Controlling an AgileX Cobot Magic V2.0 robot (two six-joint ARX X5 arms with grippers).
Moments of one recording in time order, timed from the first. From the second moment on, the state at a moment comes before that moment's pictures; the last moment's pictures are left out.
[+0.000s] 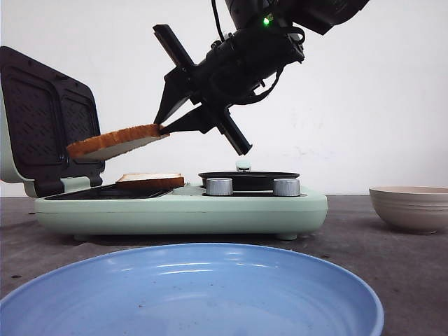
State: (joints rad) left arm -0.59 0.92 1.50 -0.86 -0.02 0.06; right arm 0.71 1.80 1.17 0.24 -0.25 1.06
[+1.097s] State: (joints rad) left arm -0.60 0.91 1.50 -0.87 -0.05 0.07; right arm 0.73 1.86 1.17 0.27 -0.21 1.12
